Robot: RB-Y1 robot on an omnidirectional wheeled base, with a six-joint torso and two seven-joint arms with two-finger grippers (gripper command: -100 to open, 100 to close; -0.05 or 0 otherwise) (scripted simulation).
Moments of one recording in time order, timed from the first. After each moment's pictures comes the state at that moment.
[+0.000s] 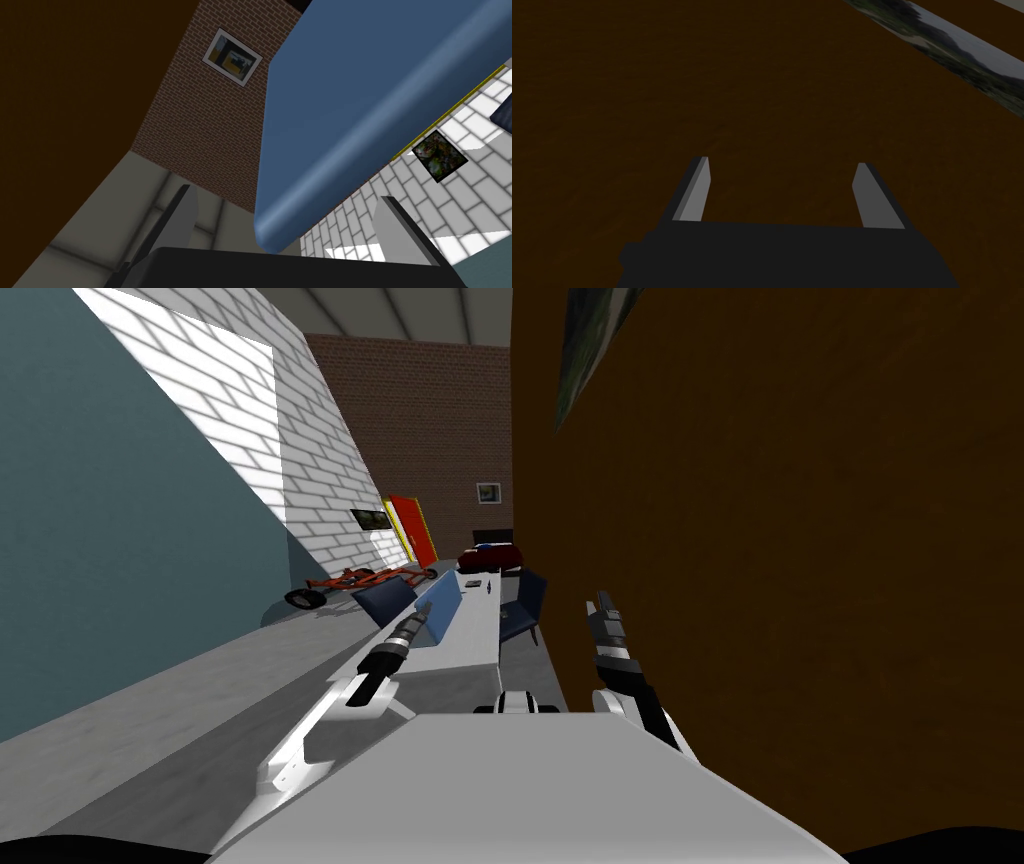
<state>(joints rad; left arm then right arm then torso) 0.39 0.45 0.19 -2.07 -0.36 0.10 -0.14 0.52 -0.03 0.04 -2.24 -0.09 -0.37 0.15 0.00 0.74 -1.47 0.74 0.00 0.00</state>
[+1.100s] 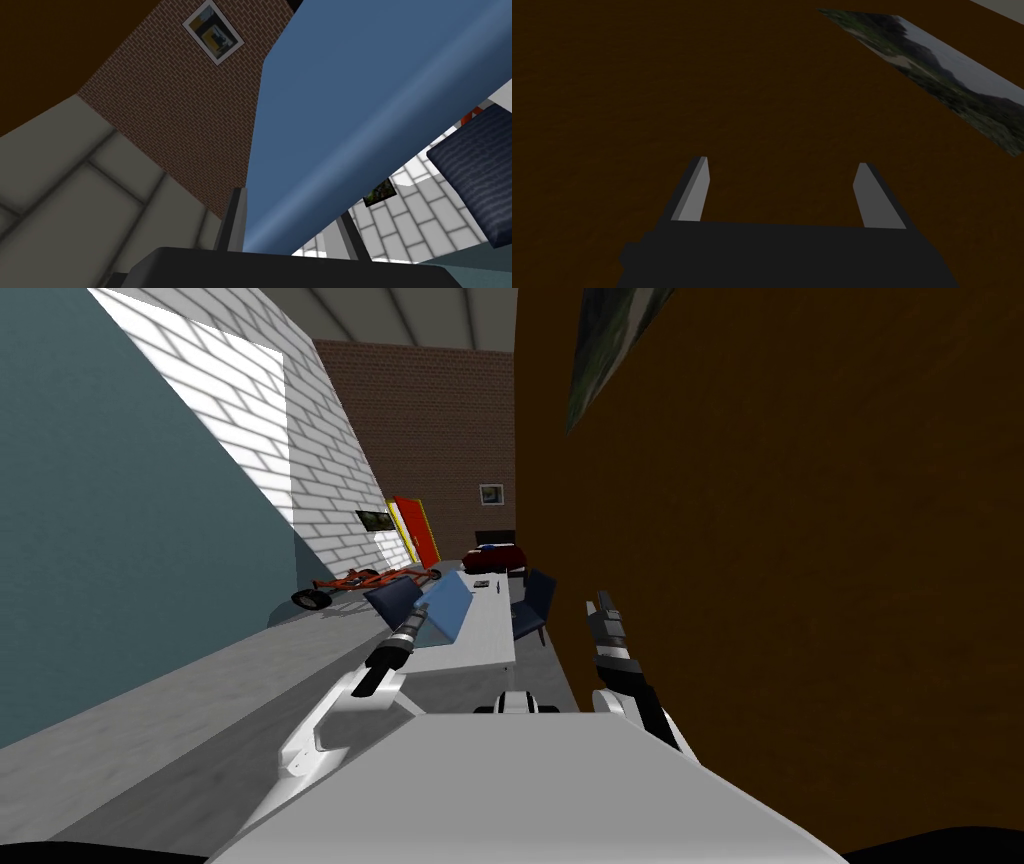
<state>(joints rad) 0.34 0.42 0.18 -2.07 -0.21 0.15 0.00 0.52 -0.03 0.04 -2.24 -0.09 -0.37 0.15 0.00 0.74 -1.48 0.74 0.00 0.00</state>
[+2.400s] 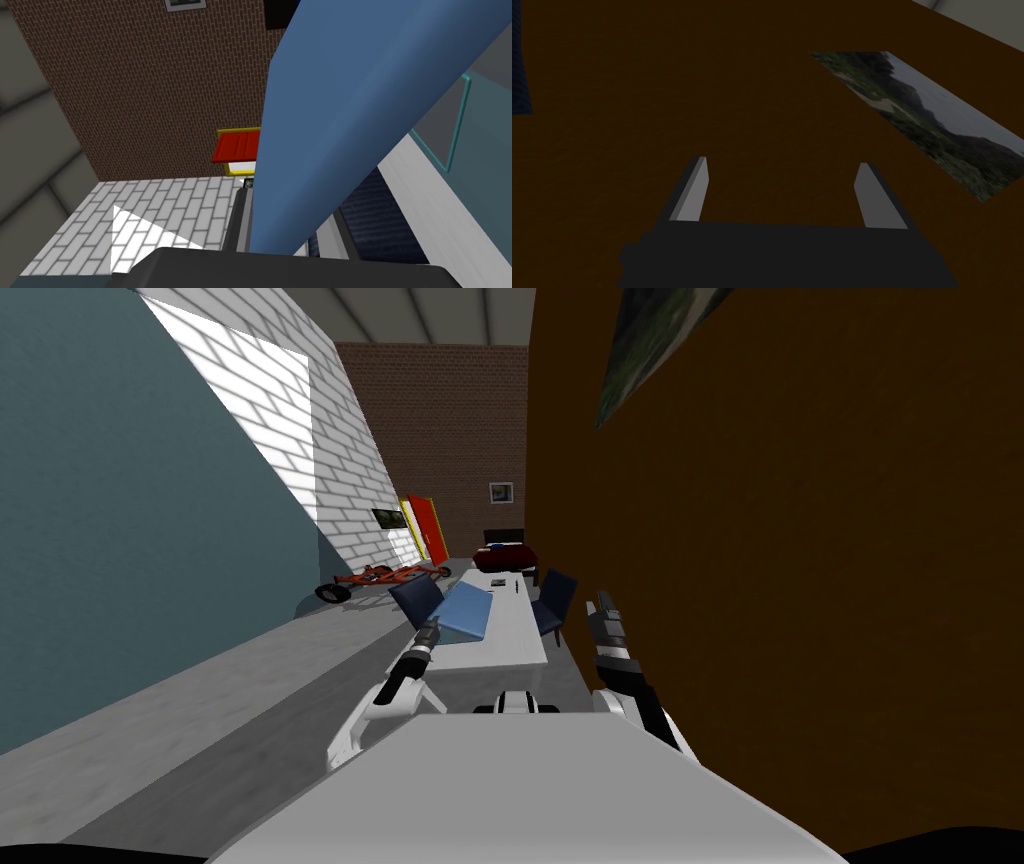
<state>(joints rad) 0.33 0.25 0.12 -1.89 -0.01 0.02 0.18 0.52 -0.03 0.04 -2.24 -0.09 -0.37 0.15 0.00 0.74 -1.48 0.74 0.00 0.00</state>
